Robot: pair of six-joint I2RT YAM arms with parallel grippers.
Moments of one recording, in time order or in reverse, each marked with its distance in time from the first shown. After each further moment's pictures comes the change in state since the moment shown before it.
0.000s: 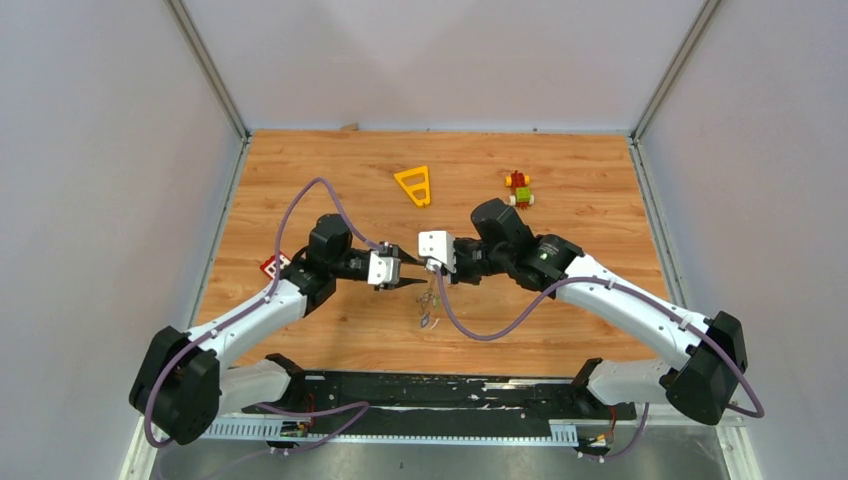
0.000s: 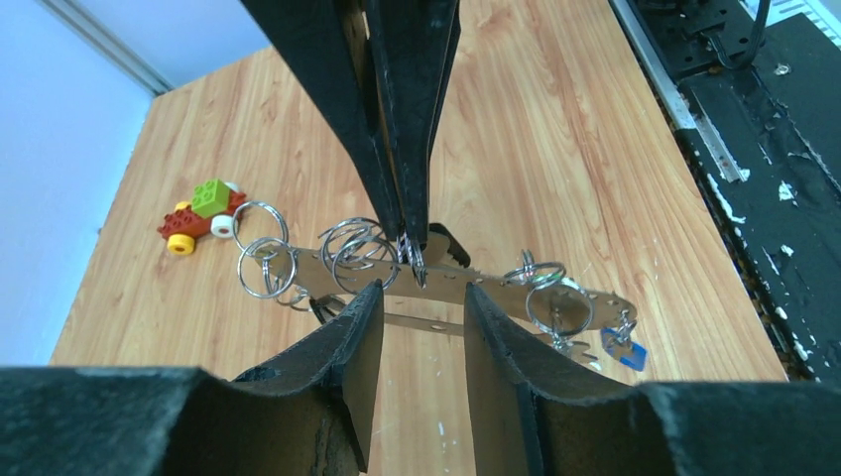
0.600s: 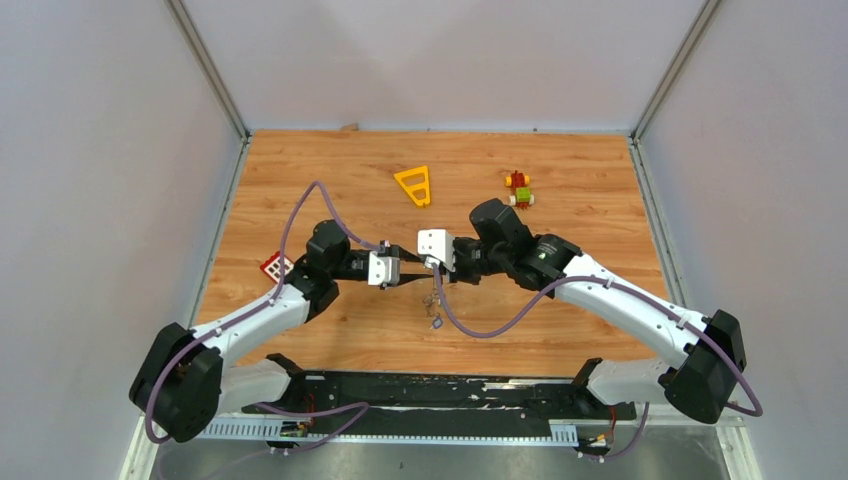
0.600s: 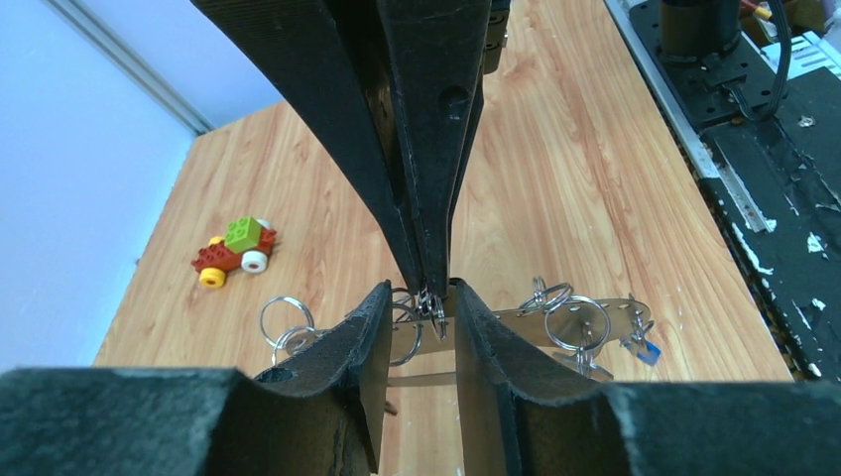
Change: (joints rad) left arm -0.035 0.006 -0.055 0.260 -0.026 -0.144; right arm 0.000 0.010 0.000 0.001 0.023 0.023
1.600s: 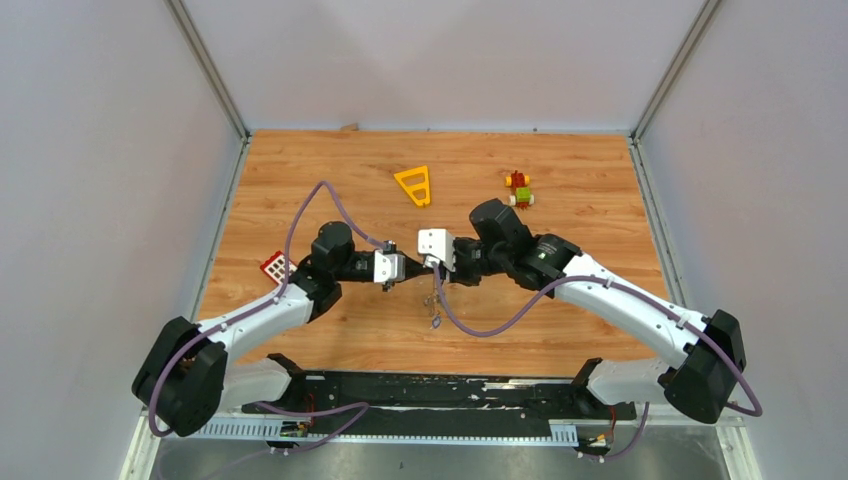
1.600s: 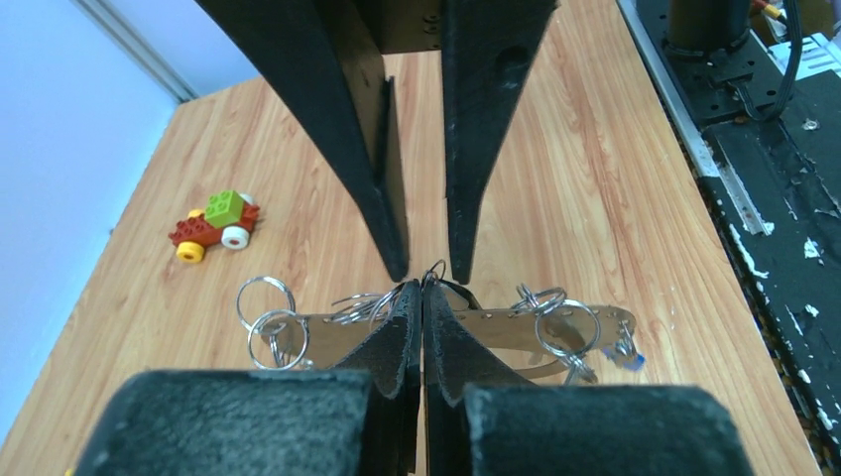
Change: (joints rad) left arm -0.020 0.033 -0.002 0.002 -0.043 -0.024; right arm -0.003 0.002 0.000 -0.012 0.002 0.014
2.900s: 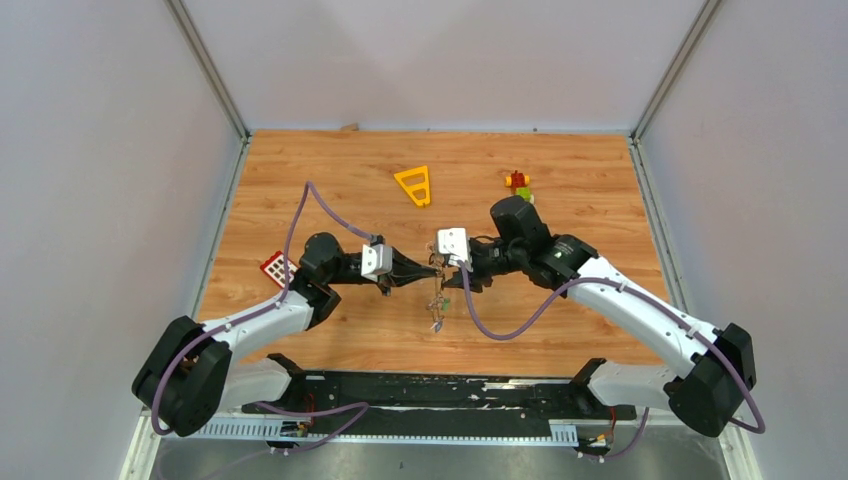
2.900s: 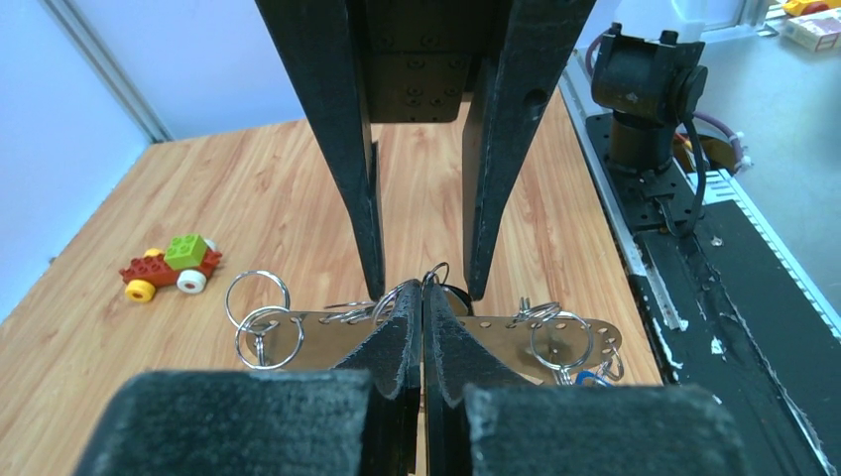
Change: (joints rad) left arm 0.000 0.000 -0.088 0.365 0.022 -0.402; right arm -0.104 -0.071 -0.064 0.027 -0.235 -0.054
